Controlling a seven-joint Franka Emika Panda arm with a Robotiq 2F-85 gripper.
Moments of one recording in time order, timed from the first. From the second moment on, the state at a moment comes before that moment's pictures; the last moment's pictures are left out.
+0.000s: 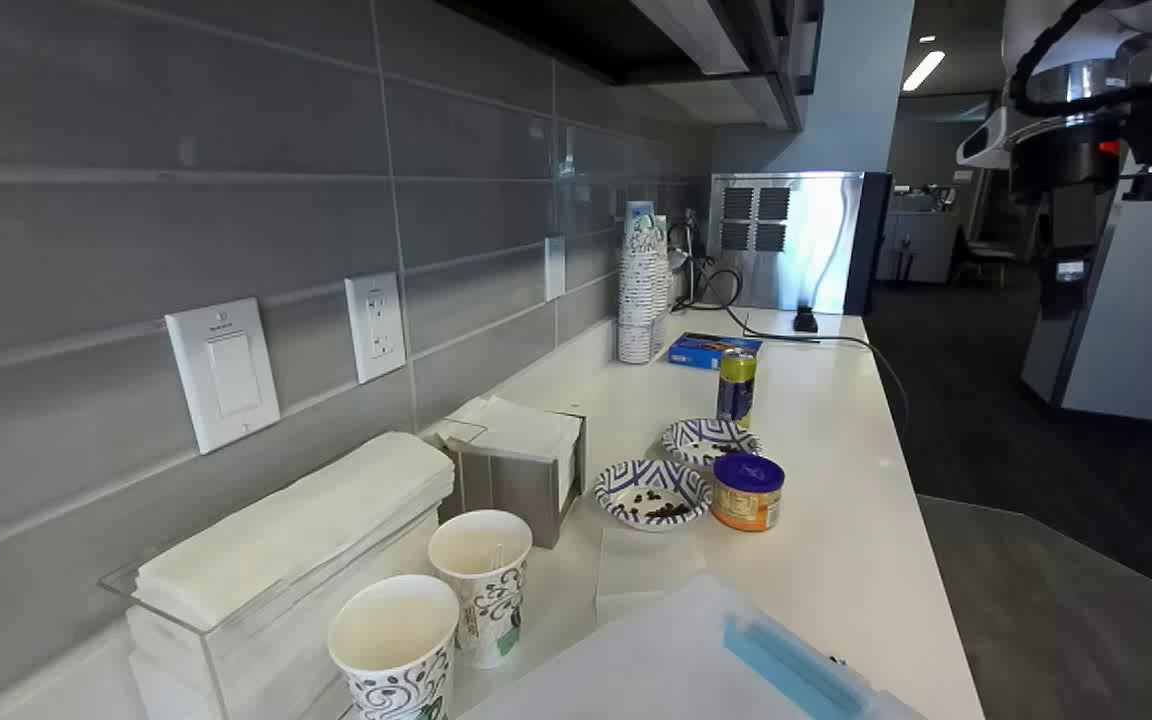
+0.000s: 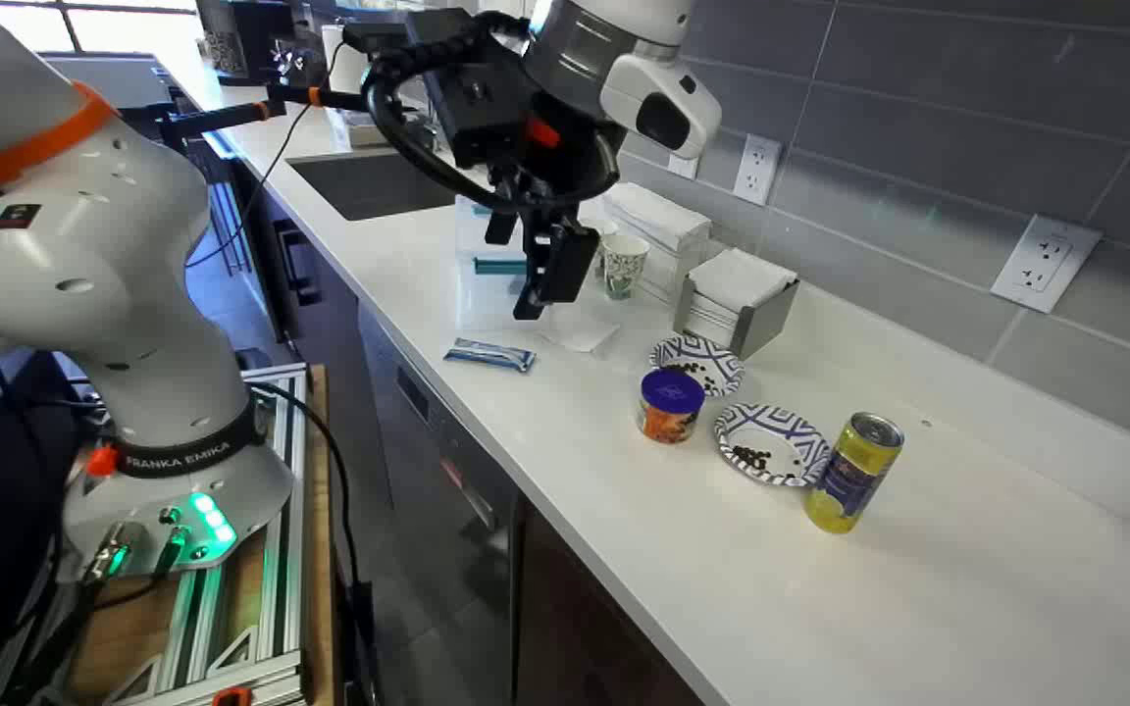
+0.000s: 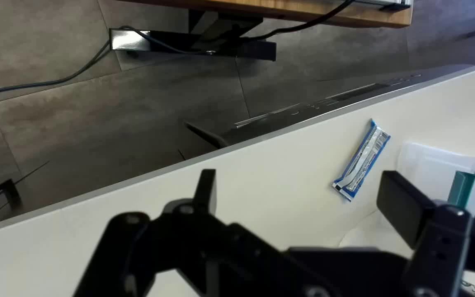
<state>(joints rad) -0.09 -0.50 -0.38 -2.36 0.00 1.61 -0.45</state>
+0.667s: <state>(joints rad) -0.10 -0.49 -0.35 -2.36 0.01 1.68 -0.44</state>
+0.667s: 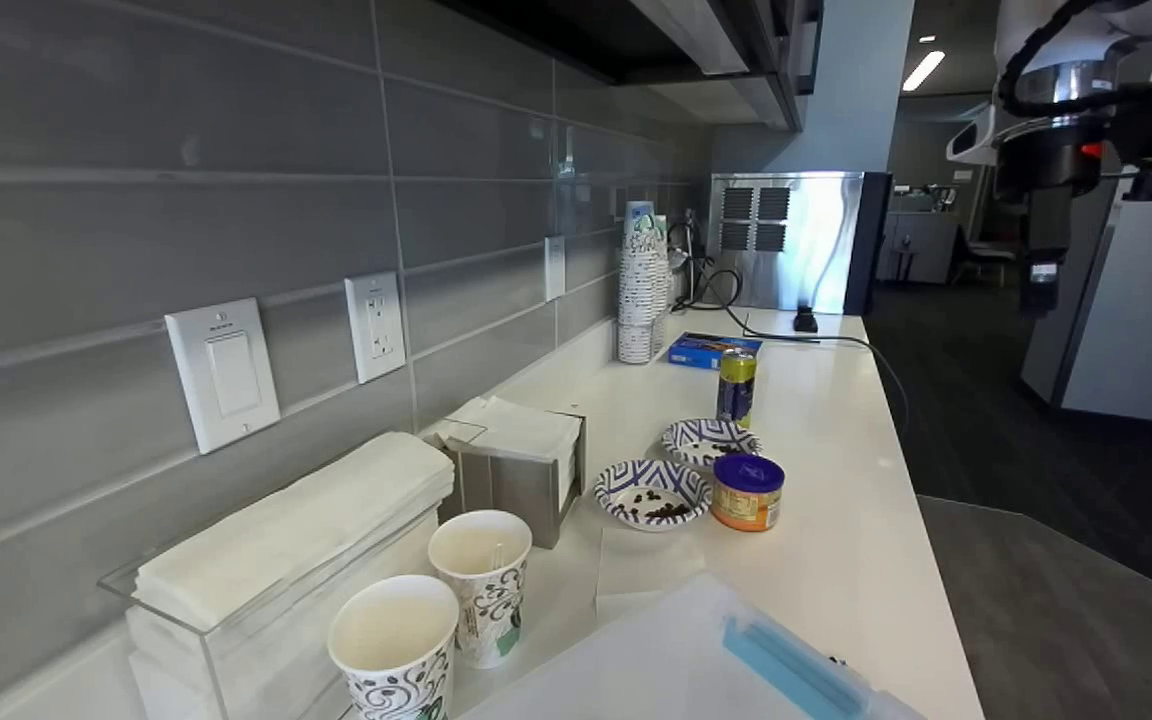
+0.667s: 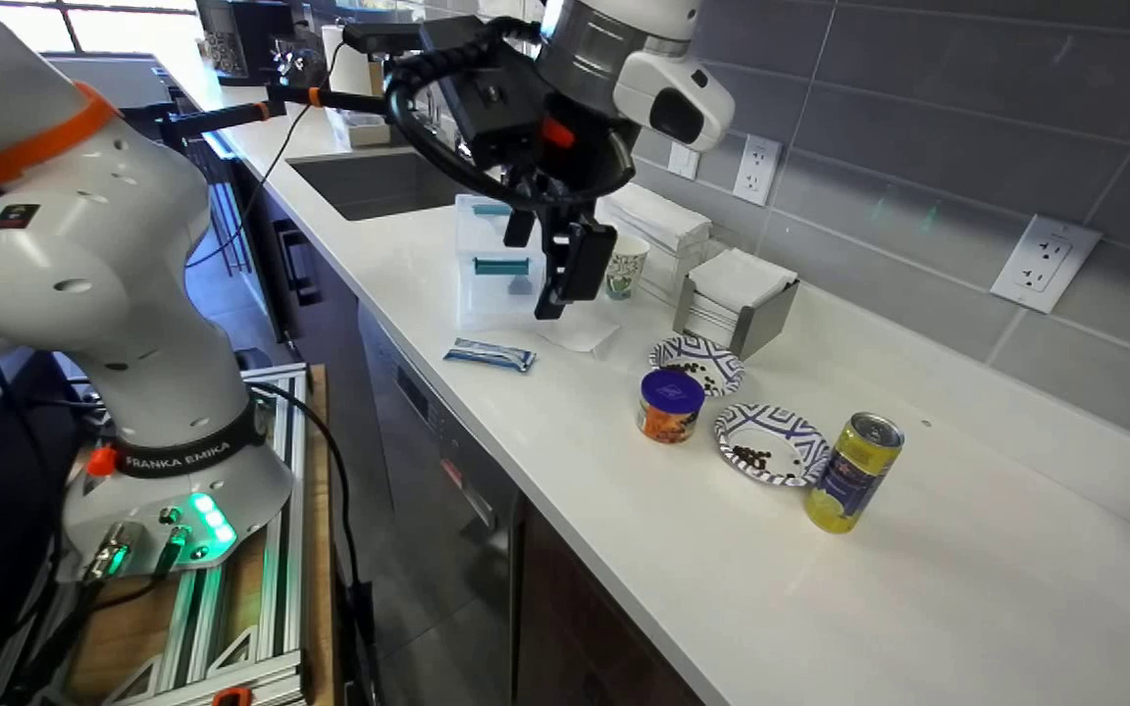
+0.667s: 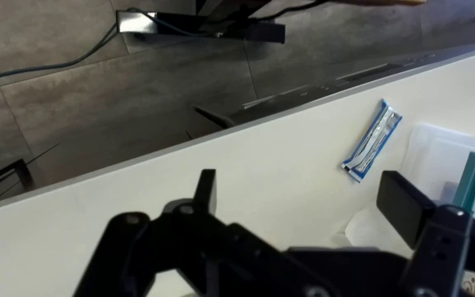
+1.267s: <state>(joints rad) -0.09 -0.20 -0.25 -2.34 0.10 2.30 -0.30</state>
